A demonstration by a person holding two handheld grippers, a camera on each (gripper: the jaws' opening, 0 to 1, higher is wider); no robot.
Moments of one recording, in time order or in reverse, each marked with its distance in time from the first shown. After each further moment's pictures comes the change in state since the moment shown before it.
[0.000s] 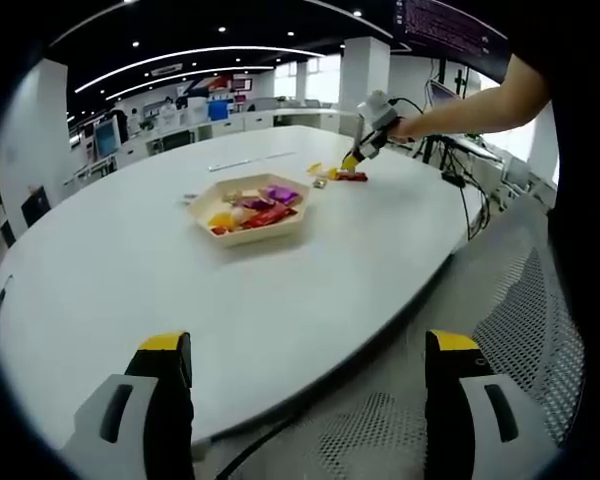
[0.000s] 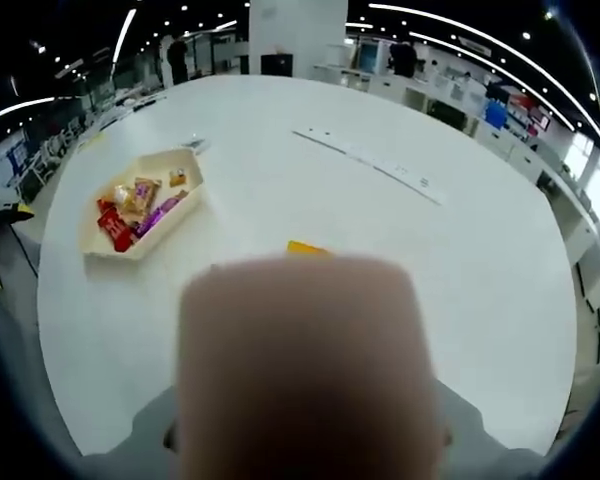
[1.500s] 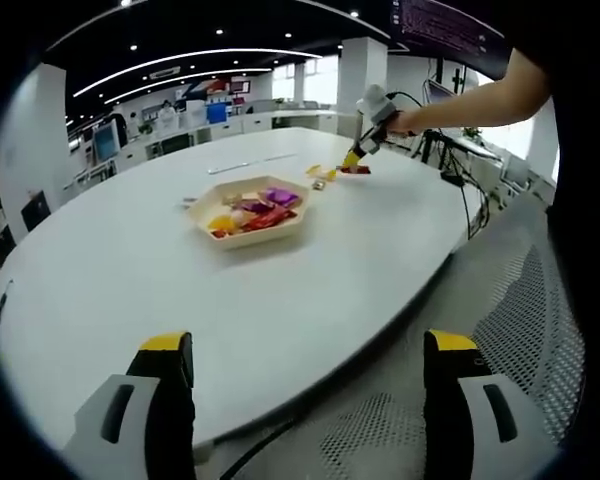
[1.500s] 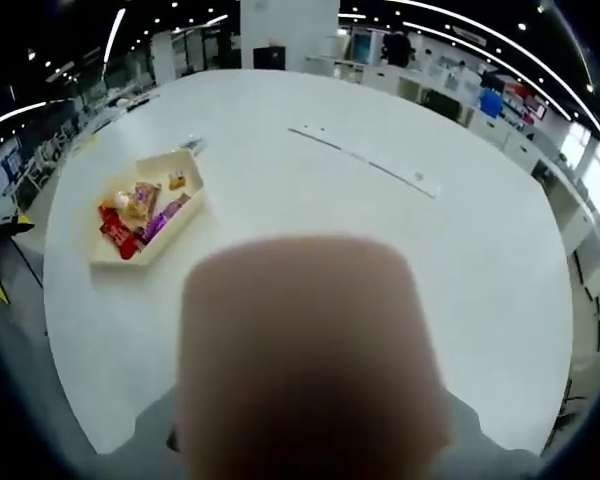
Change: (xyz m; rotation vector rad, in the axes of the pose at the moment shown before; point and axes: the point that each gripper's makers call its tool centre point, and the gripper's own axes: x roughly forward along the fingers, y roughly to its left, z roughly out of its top) left arm -0.001 0.001 0.002 0.017 -0.016 0.001; right arm -0.027 0.007 0.011 0.089 0.034 -0.010
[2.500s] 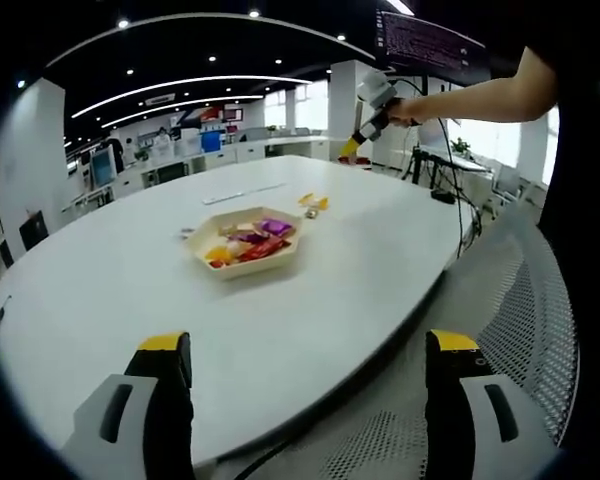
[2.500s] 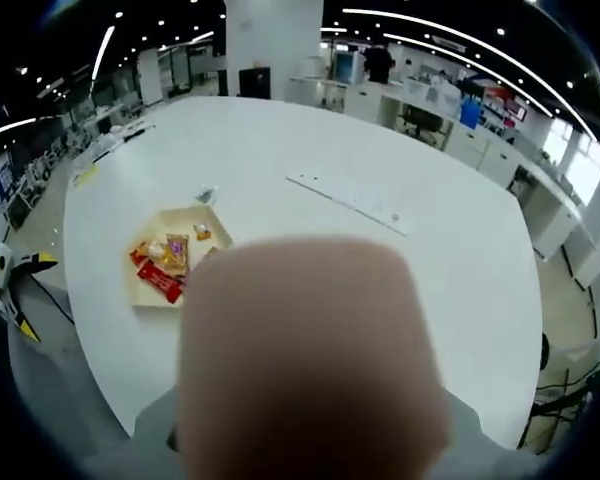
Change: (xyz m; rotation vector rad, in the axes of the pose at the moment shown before) left arm -0.006 -0.004 0.018 0.039 -0.122 -0.018; right arm -0.078 0.018 0.050 -0.012 -0.059 -0.062
